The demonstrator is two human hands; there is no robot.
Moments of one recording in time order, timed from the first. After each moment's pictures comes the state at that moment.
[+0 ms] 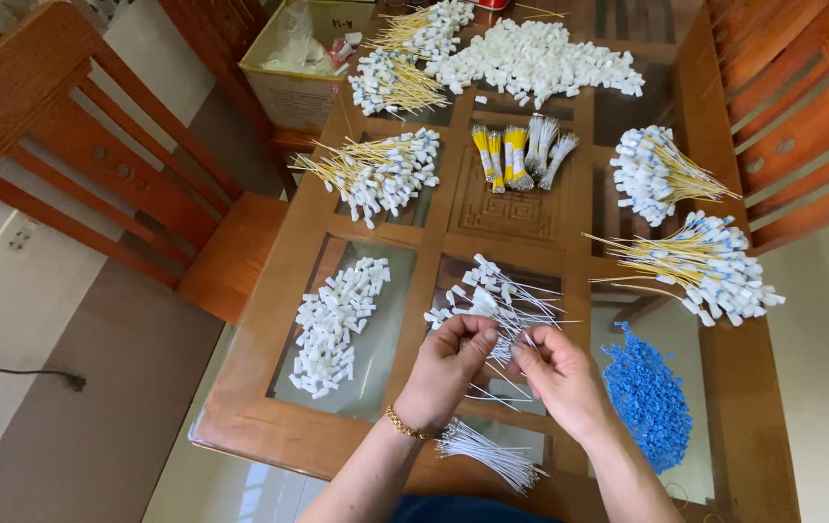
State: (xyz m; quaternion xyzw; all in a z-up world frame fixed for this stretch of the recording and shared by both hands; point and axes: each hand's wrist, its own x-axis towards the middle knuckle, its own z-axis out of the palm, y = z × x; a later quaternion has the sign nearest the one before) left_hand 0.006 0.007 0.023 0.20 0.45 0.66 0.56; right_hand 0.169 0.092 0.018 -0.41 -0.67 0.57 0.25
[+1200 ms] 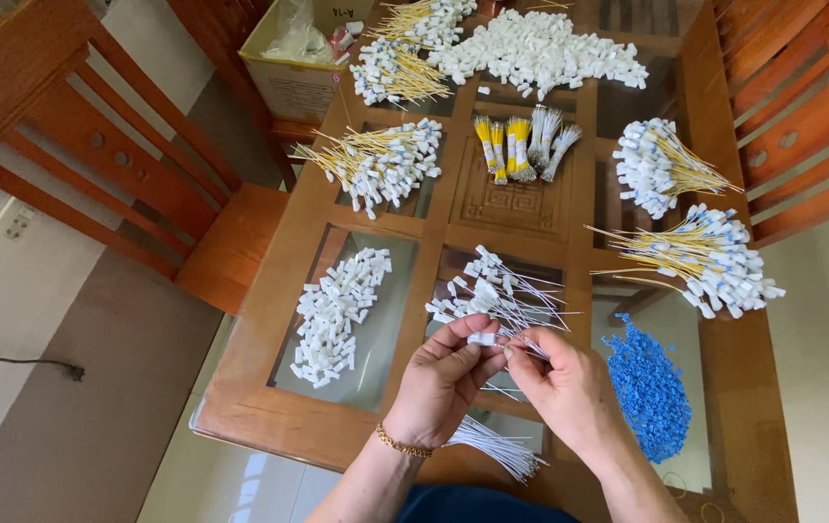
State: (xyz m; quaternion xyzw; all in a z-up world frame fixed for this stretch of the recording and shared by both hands) left_hand 0.012 -0.022 0.033 0.05 0.24 0.74 0.63; right_hand 0.161 0.058 0.080 -0.44 -0.77 0.39 0.24
